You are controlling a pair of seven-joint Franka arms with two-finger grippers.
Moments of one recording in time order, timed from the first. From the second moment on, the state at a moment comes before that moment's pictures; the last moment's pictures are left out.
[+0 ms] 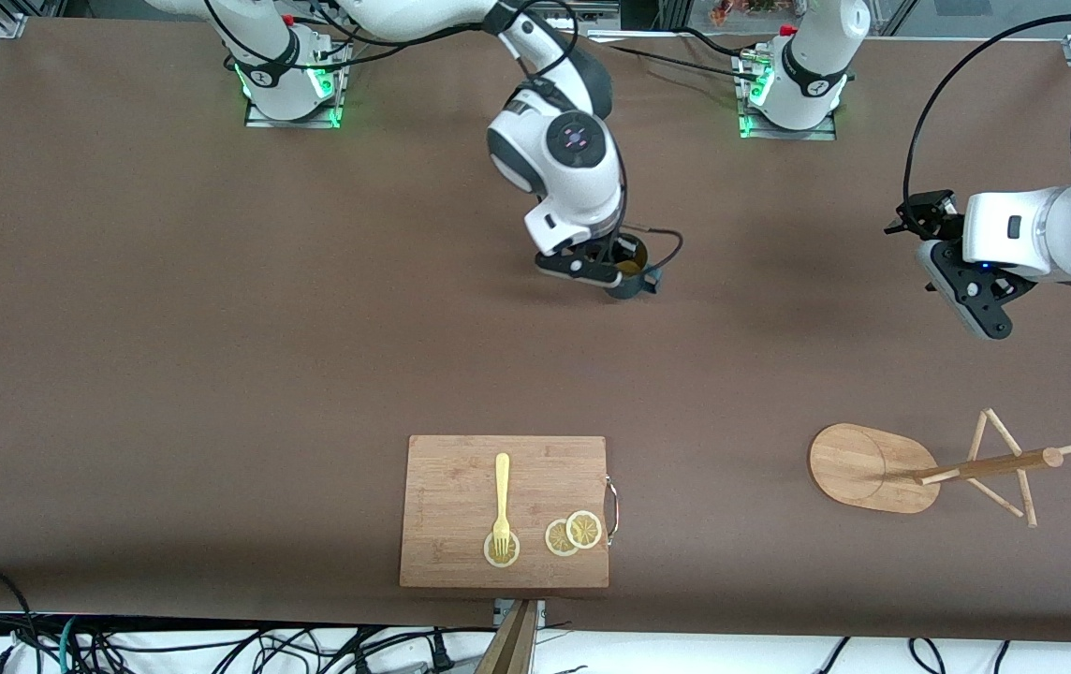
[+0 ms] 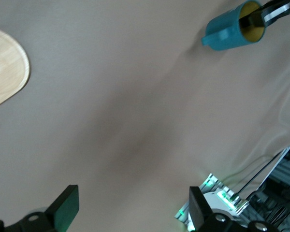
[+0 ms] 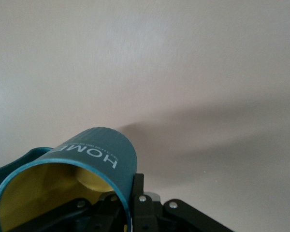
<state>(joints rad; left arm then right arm) 0.10 0.21 -0.12 -1.57 -0.10 1.43 0.86 0.95 0.77 0.02 -1.34 0.09 2.20 1.14</state>
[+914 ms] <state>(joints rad) 0.14 0.22 -0.12 -1.80 -0.23 1.67 1.37 1.03 0.87 0.01 -1.29 -0.02 2.22 1.14</state>
